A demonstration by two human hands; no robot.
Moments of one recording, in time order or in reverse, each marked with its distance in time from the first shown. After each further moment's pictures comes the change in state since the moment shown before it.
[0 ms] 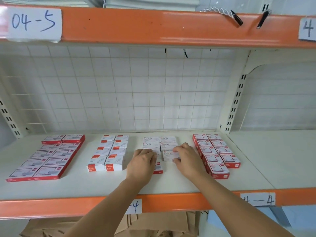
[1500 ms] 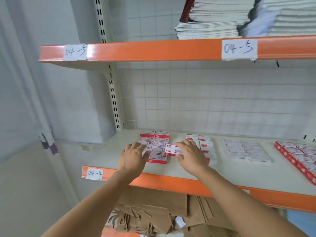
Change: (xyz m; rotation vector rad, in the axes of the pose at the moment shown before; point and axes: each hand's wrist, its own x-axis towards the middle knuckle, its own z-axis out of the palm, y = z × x) left_hand -0.102 -0.239 -0.211 0.297 0.064 -0.204; right_hand -0.016 -0.288 0.071 -0.031 -0.003 -0.305
